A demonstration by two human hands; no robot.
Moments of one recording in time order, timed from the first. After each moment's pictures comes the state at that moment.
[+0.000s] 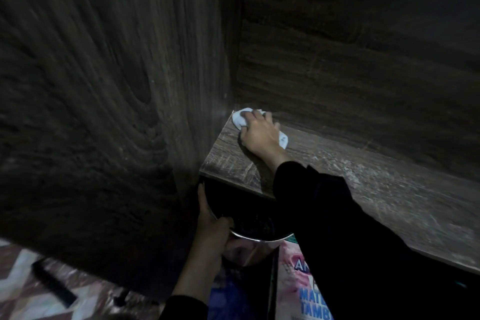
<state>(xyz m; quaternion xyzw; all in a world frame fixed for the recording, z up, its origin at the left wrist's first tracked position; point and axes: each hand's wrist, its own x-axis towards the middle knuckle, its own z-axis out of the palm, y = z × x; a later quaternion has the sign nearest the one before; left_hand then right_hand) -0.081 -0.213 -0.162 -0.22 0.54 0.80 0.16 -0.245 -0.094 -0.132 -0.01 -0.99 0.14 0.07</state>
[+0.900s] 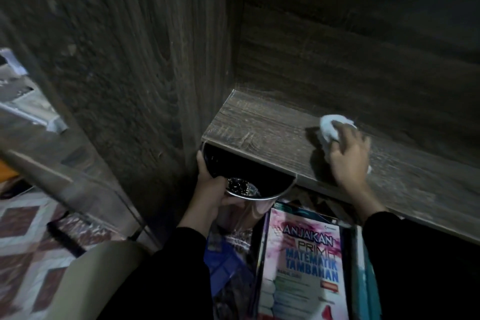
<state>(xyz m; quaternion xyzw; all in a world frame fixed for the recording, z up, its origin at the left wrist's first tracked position) -0.066 -0.217 -0.153 -0.21 0.58 0.77 0.15 -0.086 0.043 -0.134 -0.13 -0.93 0.24 0.24</state>
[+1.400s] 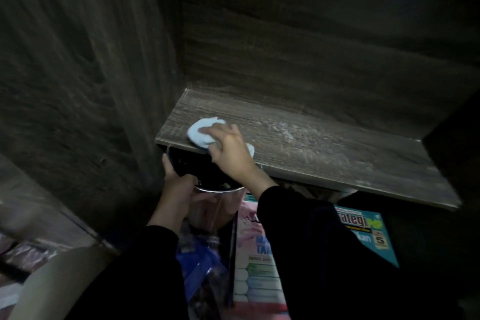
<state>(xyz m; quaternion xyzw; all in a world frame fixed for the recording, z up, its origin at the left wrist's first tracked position) -0.063 -0.193 -0.156 -0.21 0.57 0.78 0.13 -0.093 -0.074 -0.133 0.09 -0.94 0.29 0.18</state>
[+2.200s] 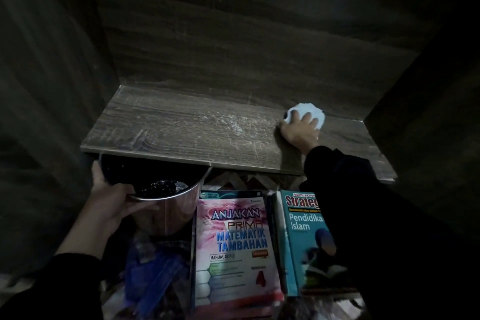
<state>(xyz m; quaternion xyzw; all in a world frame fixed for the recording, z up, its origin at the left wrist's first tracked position) -0.071 -0.193 -0.158 -0.18 0.59 0.77 0.16 -0.074 0.186 -0.136 -0.36 -0.93 0.13 0.01</state>
